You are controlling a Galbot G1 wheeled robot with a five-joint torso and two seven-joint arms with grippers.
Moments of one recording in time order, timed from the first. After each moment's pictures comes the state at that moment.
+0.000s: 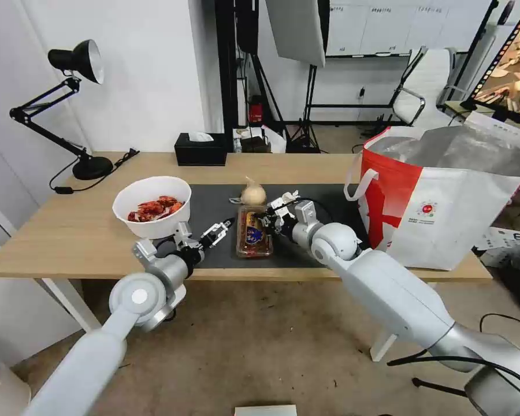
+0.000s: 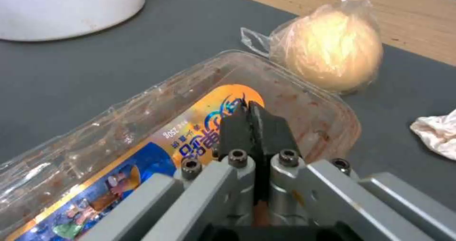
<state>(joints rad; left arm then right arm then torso) 0.97 -1.01 -0.20 -1.92 -1.58 0.29 -0.35 -0.42 1.11 -0.30 1.43 0.69 -0.40 -0.10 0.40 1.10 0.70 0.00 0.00</state>
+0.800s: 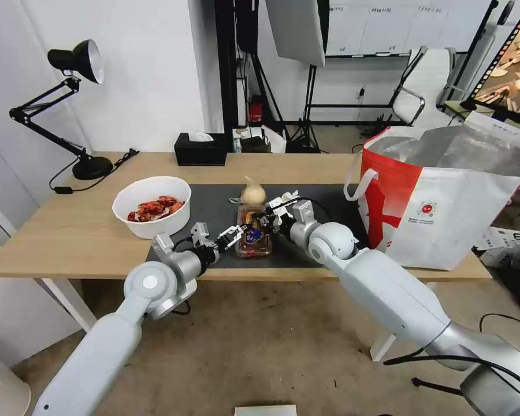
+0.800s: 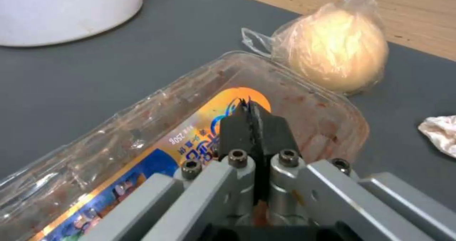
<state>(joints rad) 0.90 -1.06 -0.17 -1.85 -1.68 0.45 -0.41 -0.41 1.13 -0.31 1.43 0.70 -0.42 -0.07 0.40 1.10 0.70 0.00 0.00</state>
